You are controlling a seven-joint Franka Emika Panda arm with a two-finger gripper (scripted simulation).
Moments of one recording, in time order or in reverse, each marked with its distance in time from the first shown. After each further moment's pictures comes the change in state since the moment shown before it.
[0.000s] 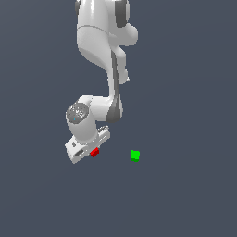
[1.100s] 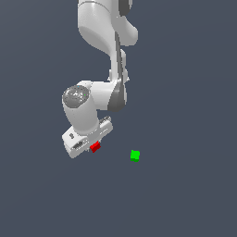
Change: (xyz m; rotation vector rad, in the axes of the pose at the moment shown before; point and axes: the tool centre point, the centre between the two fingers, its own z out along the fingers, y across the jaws) arm 0.010 -0.009 -0.066 -0.003 0.001 0.002
